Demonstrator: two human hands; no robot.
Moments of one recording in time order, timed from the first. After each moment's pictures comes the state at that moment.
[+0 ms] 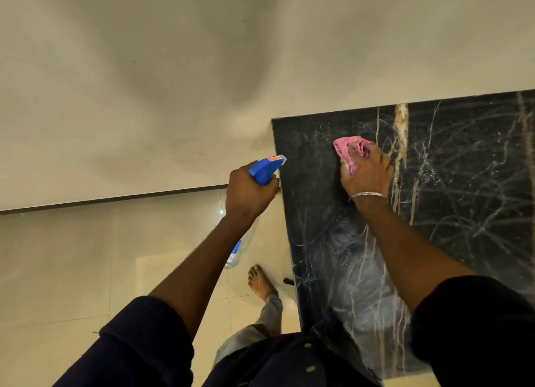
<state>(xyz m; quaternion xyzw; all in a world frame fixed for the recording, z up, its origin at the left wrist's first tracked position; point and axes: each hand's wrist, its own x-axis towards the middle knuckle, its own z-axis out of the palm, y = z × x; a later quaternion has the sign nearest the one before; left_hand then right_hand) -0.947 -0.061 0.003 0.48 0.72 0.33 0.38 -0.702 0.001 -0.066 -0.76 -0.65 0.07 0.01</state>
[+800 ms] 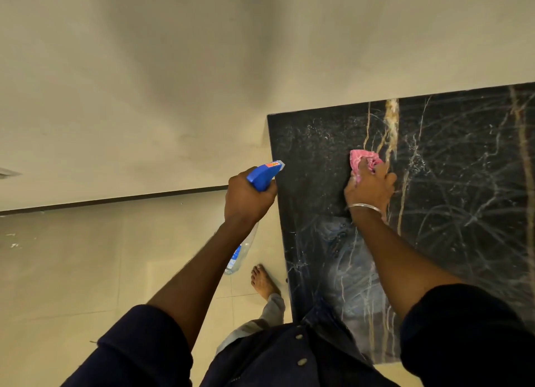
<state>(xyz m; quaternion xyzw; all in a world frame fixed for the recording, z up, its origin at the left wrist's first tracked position) -0.924 -0.107 0.018 0.49 0.73 0.33 0.35 -0.679 -0.057 -0.065 -0.80 -0.59 0.08 0.06</state>
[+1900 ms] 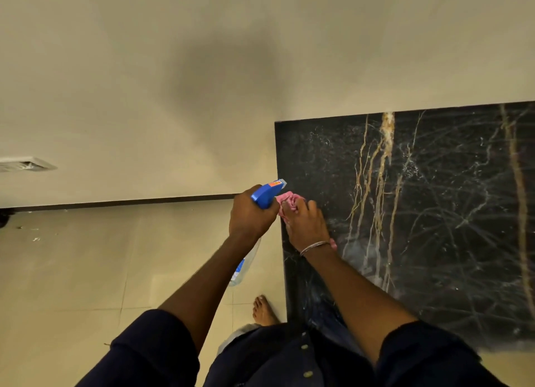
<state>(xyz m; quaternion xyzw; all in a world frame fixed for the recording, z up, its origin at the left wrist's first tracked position) -0.902 -0.174 0.028 0.49 0.73 0.33 0.33 -0.765 -0.158 -0.066 -0.54 -0.84 0.09 0.01</state>
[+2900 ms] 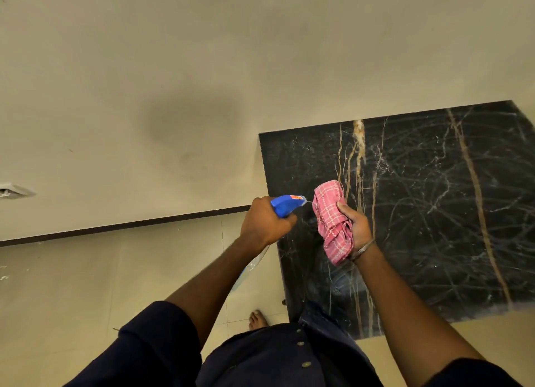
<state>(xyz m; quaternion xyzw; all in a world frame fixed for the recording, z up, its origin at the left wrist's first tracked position) -0.883 -0.189 0.032 0.57 0.67 0.26 0.40 -0.675 -0.181 -0.005 -0.48 -0.07 0.74 0.47</state>
